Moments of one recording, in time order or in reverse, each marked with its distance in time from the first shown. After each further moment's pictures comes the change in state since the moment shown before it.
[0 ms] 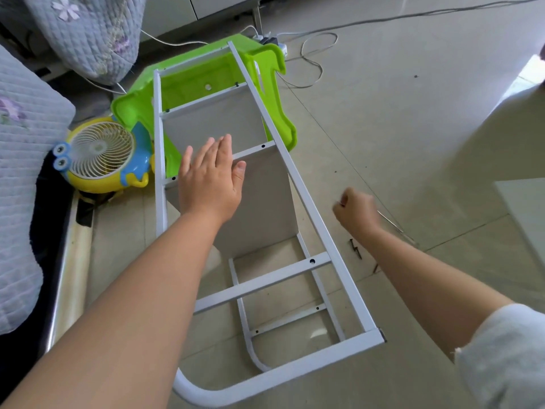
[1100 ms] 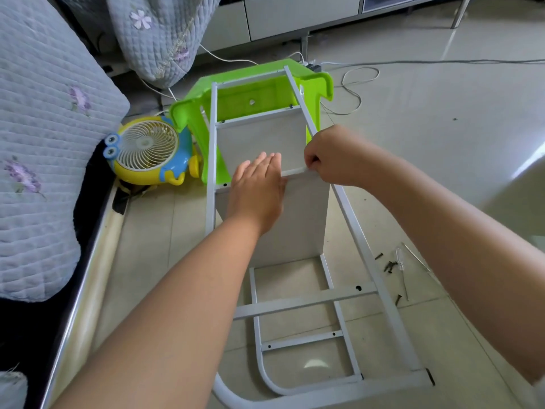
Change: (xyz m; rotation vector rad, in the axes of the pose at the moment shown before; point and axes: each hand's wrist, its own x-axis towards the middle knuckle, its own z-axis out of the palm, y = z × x) left_hand 0.000 -0.002 -0.007 -0.040 -0.077 0.019; right_hand -0.023 -0.180 -0.079 -0.598 -0.176 -0.865
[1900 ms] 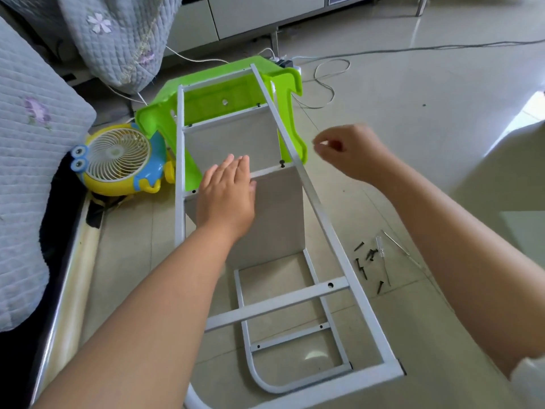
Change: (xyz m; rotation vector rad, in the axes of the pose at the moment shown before) left_hand -0.004 0.001 0.001 0.016 0.050 0.007; right_hand -0.029 0.057 0.023 0.451 0.289 0.227
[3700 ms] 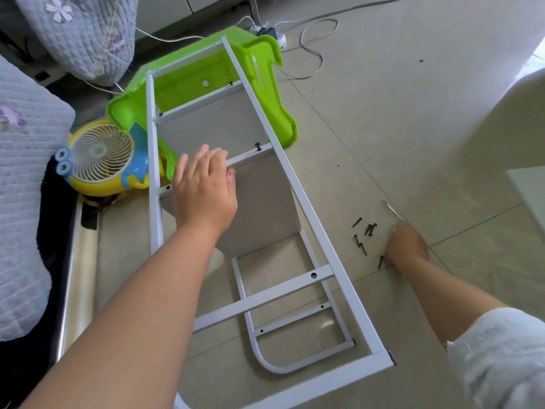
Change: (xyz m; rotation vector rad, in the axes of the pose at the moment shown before) left_hand 0.001 -0.006 0.019 -0.066 0.223 0.068; right_hand -0.141 0.176 0.121 -0.203 -0.095 0.964
